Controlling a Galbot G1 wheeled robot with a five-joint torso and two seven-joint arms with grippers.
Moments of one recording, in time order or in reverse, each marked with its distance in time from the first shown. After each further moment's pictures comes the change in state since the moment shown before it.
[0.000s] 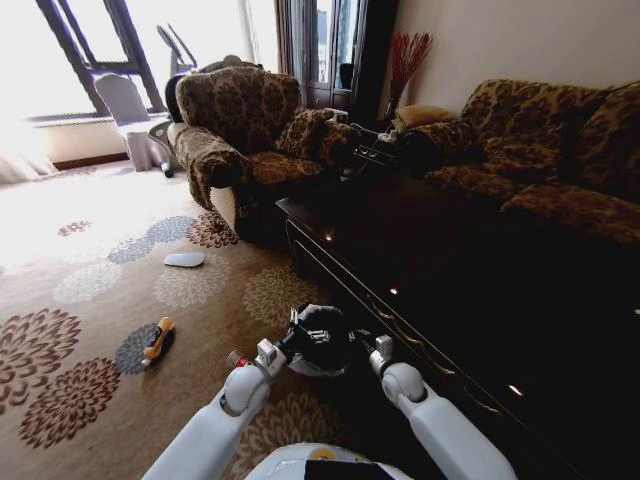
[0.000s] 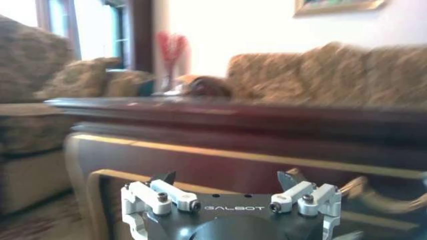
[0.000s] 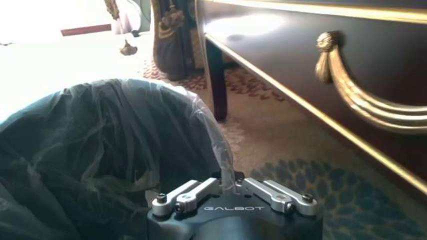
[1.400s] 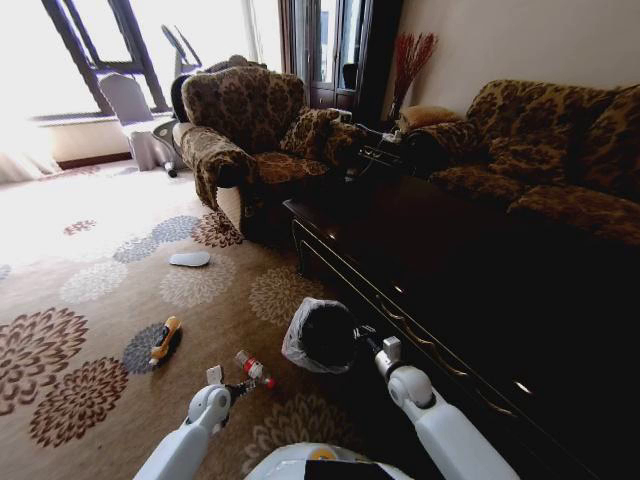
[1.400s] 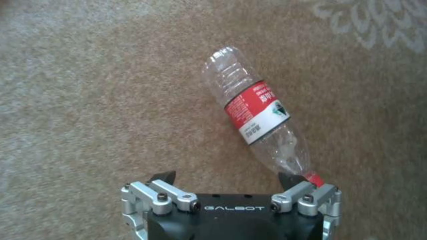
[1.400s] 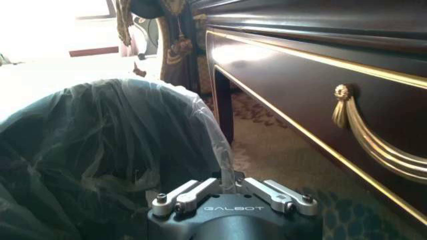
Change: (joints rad) left arm -0.015 -0.060 -0.108 0.443 -0.732 0.578 -0.634; right arm -0.065 0.001 0.075 0.078 -0.050 0.040 -0.042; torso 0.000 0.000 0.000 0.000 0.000
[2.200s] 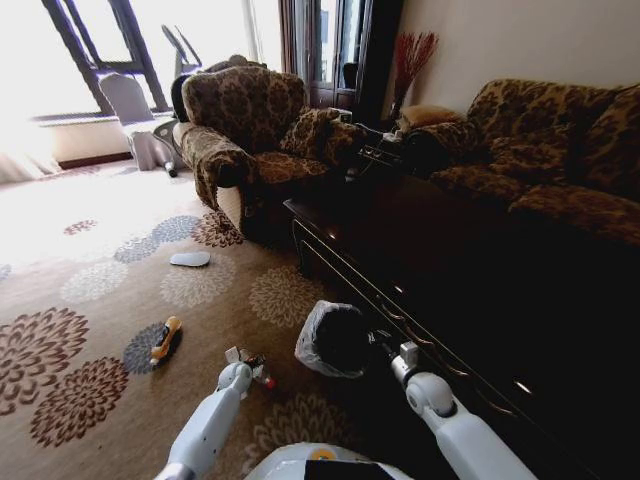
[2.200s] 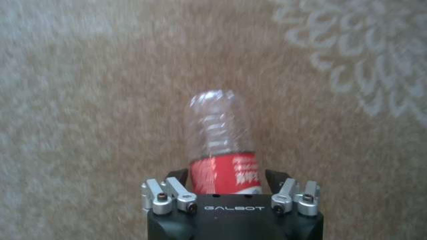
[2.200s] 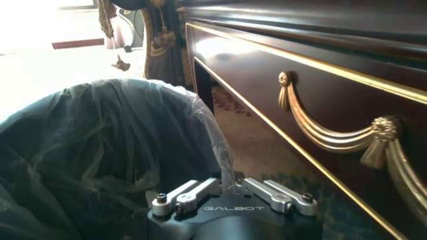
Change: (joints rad) left arm -0.351 -0.178 -0.001 0.491 0.062 -0.134 0.083; right arm -0.072 -0.073 0.077 0.035 0.046 -0.002 -0.014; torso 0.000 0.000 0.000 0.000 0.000
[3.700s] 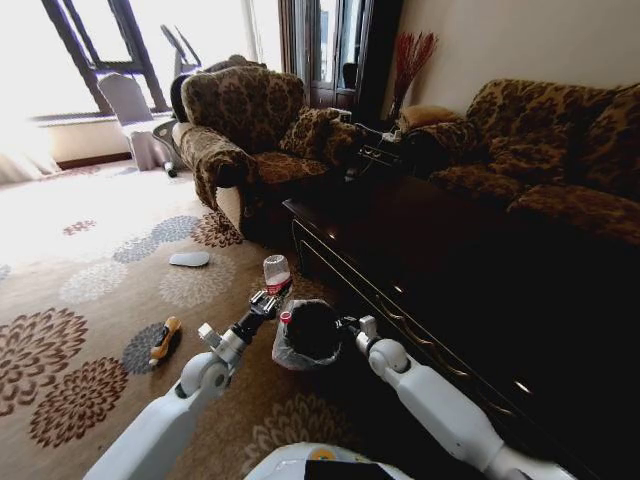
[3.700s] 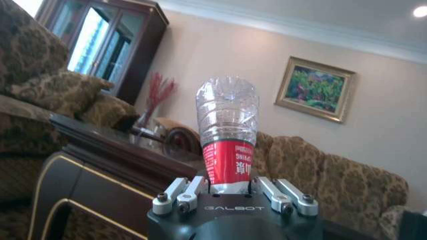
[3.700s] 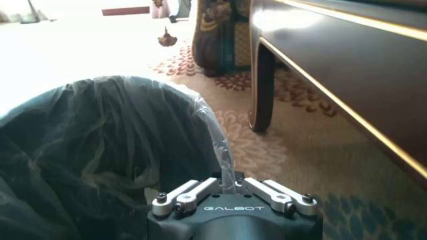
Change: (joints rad) left arm 0.363 0.394 0.065 -0.955 0.092 -0.615 0.823; right arm 0.465 0.048 -0.447 -0.223 0.116 -0.130 0.078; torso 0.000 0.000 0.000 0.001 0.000
